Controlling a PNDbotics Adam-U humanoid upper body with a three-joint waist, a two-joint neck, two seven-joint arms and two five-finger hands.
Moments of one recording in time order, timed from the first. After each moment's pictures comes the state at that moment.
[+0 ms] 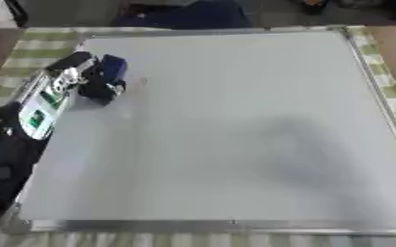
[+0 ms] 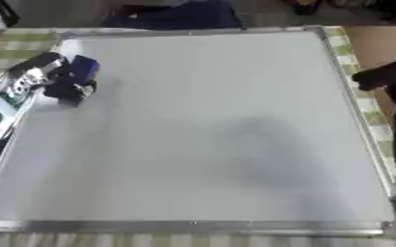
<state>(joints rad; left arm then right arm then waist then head) -1.09 0.39 -0.17 -0.91 -0.77 0.21 -0.39 -0.26 -0.29 -0.15 -1.98 0.08 -0.23 -0.09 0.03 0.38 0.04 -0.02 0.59</state>
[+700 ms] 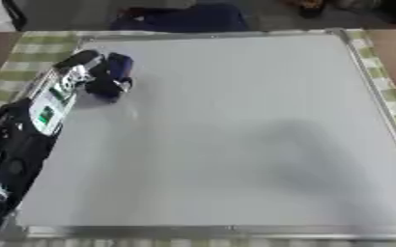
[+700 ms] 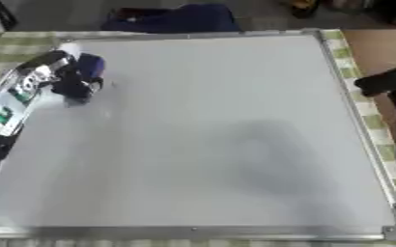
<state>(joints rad) -1.14 0.37 -0.14 -0.86 -0.82 0.19 -0.40 -0.27 -0.29 -0.14 -1.98 0.08 -0.23 -0.09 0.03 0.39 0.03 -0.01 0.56</state>
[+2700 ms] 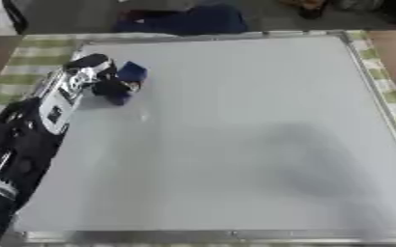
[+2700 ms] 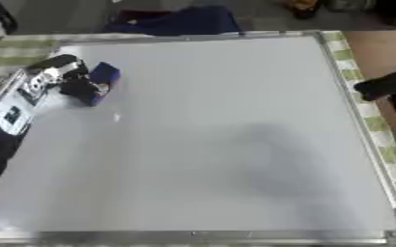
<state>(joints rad) -1.16 0.35 -0.13 -0.84 -0.89 0.15 -0.46 -0.28 -0.29 -0.14 -1.98 0.08 -0.22 -0.08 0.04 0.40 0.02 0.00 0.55</state>
